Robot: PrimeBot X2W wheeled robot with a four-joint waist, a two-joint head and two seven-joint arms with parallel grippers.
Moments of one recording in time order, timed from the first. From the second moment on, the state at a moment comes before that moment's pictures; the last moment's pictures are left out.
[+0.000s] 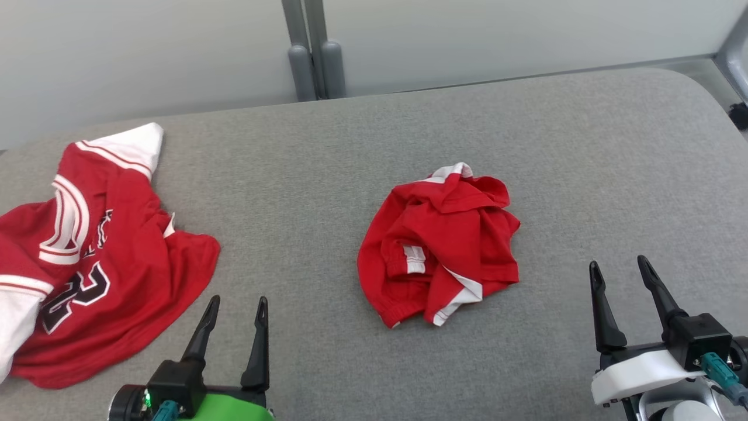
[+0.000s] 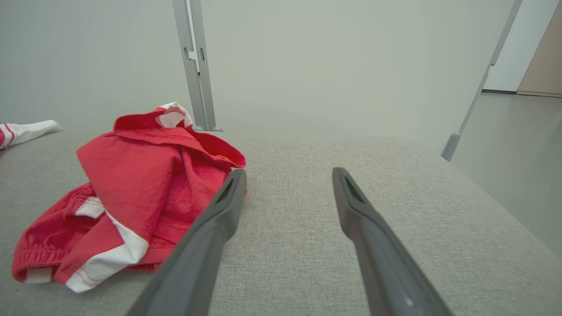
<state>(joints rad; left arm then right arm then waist) 0.04 0.11 -0.24 0.14 -0.24 0.01 -0.26 0.03 -0.07 -0.07 0.10 0.02 0.13 -0.26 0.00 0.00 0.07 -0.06</state>
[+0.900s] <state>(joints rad) 0.11 0.05 -0.02 0.19 -0.16 -0.10 -0.26 0.06 -0.05 -0.04 0.17 0.02 0.13 -0.26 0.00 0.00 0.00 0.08</state>
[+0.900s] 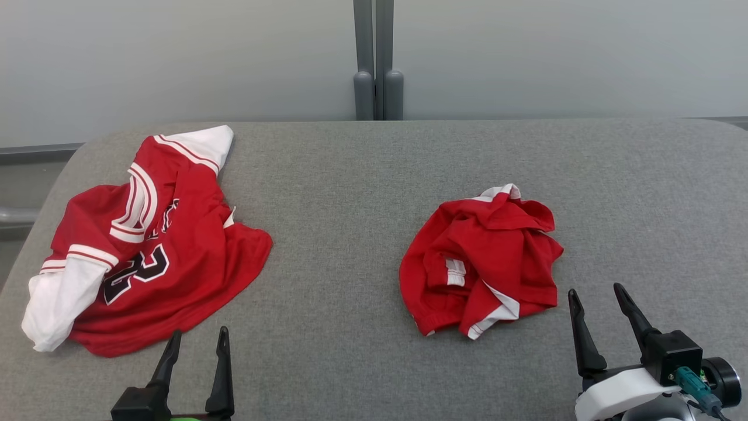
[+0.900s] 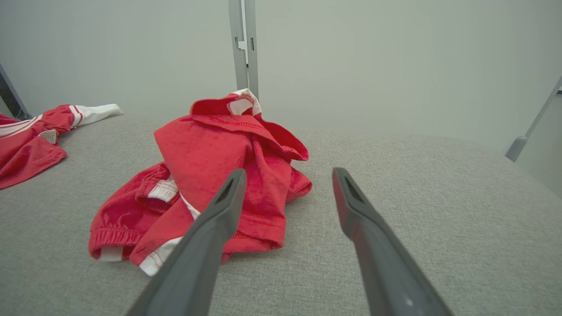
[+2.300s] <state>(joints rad) -0.27 0.05 -0.54 0.66 -0.27 -0.11 -0.26 -0.03 -0.05 -0.02 0.14 0.02 0.13 -0.26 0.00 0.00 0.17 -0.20</state>
